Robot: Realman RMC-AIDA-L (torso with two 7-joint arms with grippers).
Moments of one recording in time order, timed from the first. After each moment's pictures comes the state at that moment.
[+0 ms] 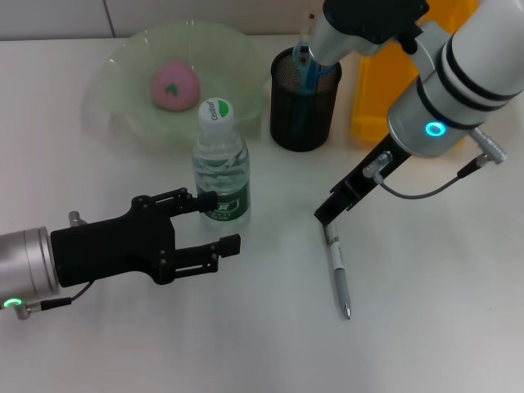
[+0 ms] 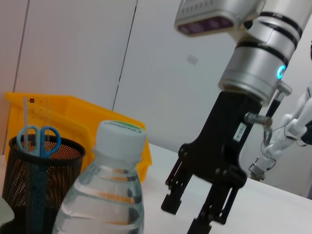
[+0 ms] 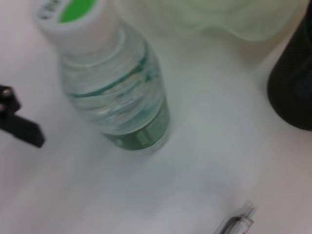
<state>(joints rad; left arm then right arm) -0.31 -2.07 1.10 0.62 1.58 1.55 -1.21 0.80 2.09 -1.59 -1.26 -2.56 -1.55 2.91</state>
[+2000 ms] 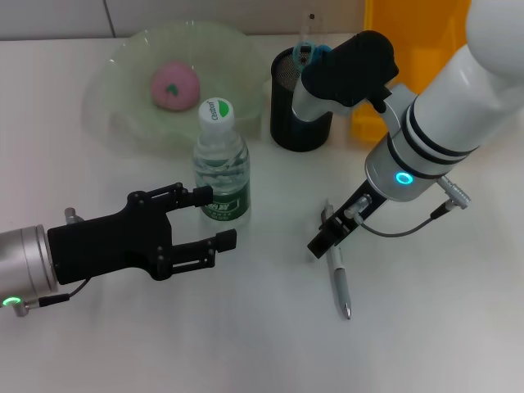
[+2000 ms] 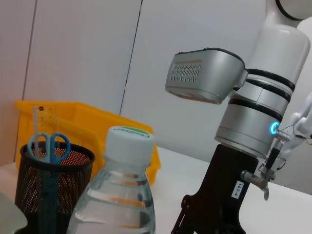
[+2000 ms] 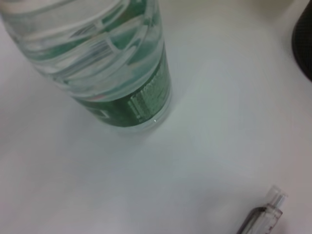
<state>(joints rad) -0.31 -2.07 1.08 0.61 1.58 1.54 -1.17 0.79 2.09 -1.75 -1.07 -2.52 -1.34 2.96</state>
